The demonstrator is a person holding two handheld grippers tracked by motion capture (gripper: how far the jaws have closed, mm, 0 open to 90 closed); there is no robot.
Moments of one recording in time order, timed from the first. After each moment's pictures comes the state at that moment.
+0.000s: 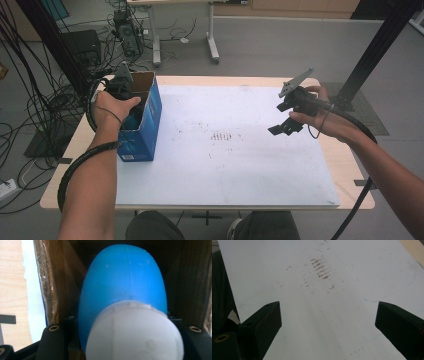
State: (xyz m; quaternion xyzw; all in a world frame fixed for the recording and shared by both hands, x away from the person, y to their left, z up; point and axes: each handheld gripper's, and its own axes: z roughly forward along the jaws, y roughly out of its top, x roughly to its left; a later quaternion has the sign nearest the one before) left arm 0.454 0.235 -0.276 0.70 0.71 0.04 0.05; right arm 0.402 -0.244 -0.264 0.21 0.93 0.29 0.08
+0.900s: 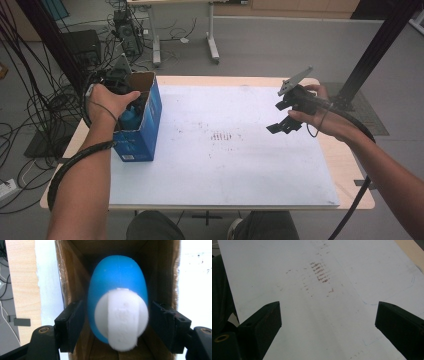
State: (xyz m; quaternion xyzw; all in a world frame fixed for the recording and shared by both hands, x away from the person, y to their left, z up) left arm 0.444 0.228 -0.242 0.72 0.68 0.07 0.05; right arm 0.404 -0.241 -0.262 0.22 0.93 0.30 0.08
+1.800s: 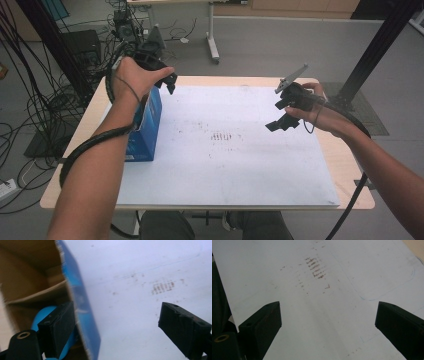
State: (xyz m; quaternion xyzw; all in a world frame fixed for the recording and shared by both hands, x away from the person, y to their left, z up) left arm 0.463 0.132 -0.184 0.80 0.59 0.07 0.12; right arm 0.419 -0.240 -0.266 0.23 0.93 0.28 0.07
